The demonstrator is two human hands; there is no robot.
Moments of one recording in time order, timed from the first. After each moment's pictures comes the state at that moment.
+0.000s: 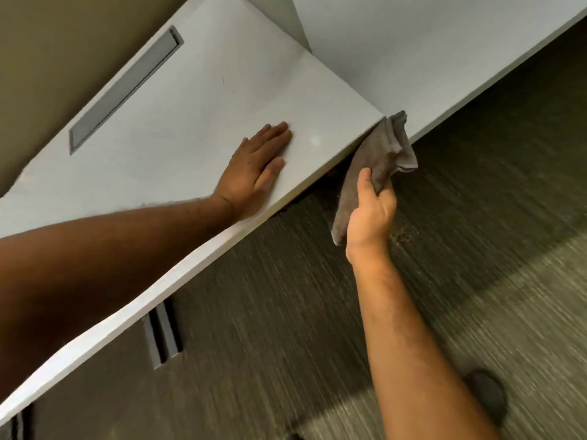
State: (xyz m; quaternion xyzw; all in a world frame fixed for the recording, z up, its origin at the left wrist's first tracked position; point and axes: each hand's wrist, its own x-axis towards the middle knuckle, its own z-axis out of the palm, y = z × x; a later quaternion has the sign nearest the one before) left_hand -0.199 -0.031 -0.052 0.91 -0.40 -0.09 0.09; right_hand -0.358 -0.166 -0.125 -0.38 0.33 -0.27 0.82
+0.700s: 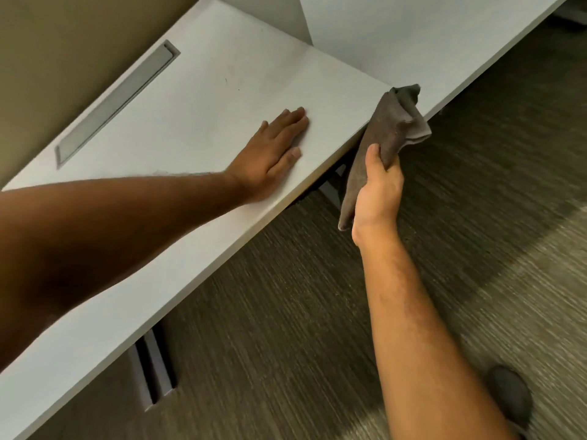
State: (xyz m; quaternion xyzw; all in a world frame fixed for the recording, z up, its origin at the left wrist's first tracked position) left_hand -0.182 -0.016 -0.049 0.85 -0.52 -0.10 0.06; right_hand -0.341 -0.129 -0.117 -0.37 0.34 -0.32 0.80
